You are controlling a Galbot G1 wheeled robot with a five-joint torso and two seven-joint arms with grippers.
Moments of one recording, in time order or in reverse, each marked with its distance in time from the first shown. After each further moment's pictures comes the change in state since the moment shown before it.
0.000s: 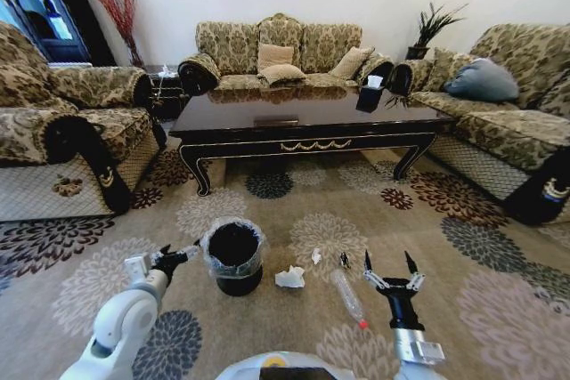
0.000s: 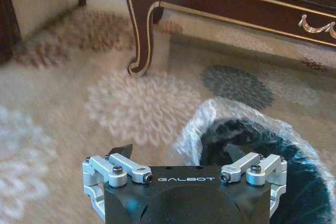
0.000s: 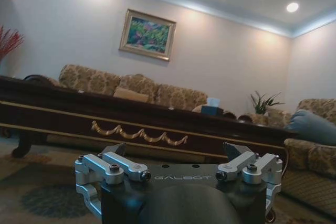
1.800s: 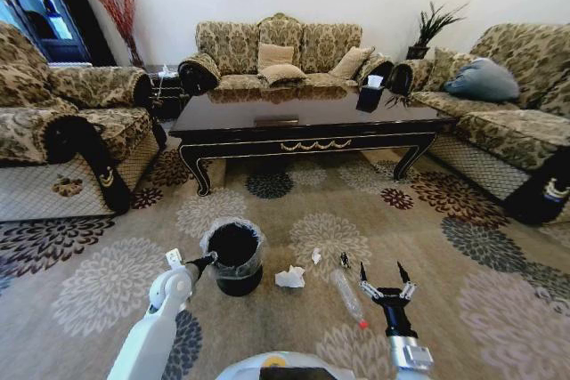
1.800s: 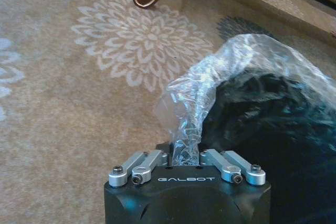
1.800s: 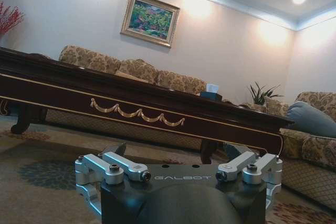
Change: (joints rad) left arm -0.206 -0.097 0.128 0.327 -0.098 0.034 -0.079; right arm 0.013 0.010 0.026 -0.100 -0.035 0.038 -0.003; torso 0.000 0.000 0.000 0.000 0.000
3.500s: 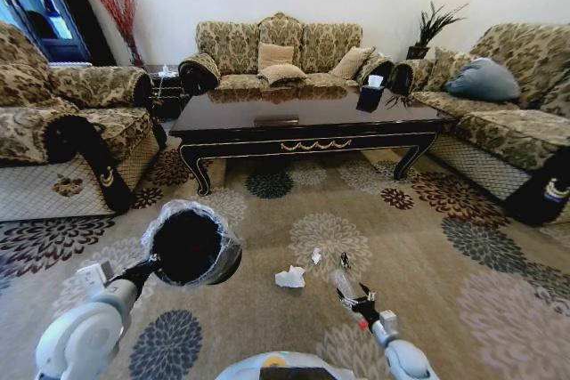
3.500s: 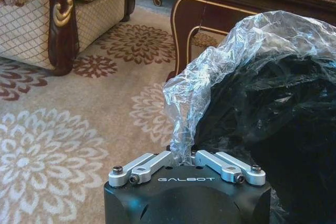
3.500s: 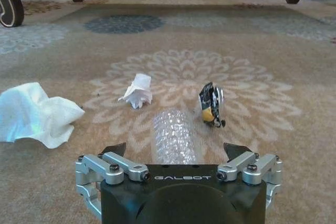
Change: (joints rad) left arm 0.367 0.061 -0.377 -0.560 -0.023 0.060 -0.042; right arm 0.387 -0.198 -0.167 -0.621 0.291 -0.370 -0.330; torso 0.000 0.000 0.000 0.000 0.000
